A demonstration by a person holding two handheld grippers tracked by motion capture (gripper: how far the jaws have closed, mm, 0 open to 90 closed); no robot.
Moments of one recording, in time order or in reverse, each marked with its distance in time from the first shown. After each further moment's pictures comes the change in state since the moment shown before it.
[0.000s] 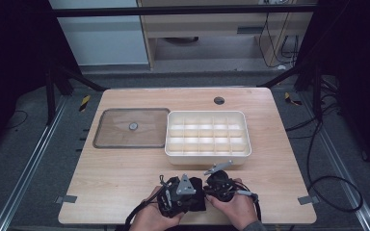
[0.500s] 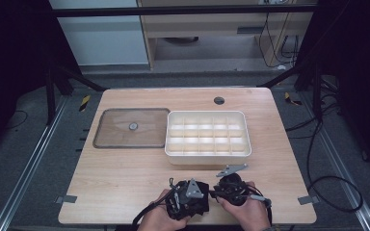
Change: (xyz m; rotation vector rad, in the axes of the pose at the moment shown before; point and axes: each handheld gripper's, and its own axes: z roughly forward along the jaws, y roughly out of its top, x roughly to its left) left arm -0.007 -0.001 0.026 0.054 -0.041 0.009; right arm -0.011 -0.020 -0.027 -0.061 -0.040 0.025
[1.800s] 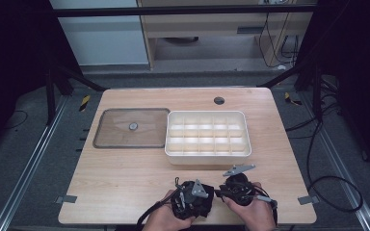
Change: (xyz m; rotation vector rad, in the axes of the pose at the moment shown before) left arm 0.000 0.004 0.017 0.026 -0.049 -0.028; right arm -0.012 -0.008 -0.006 -0.016 -0.019 0.027
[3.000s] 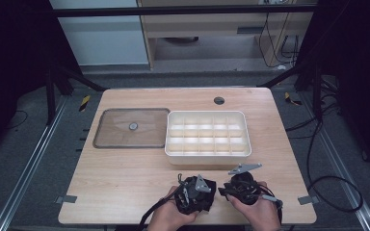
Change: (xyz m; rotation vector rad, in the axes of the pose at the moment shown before) left arm 0.008 0.009 0.010 -0.018 0.045 -0.021; right arm -0.008 -0.001 -0.012 -0.020 -0.017 0.020
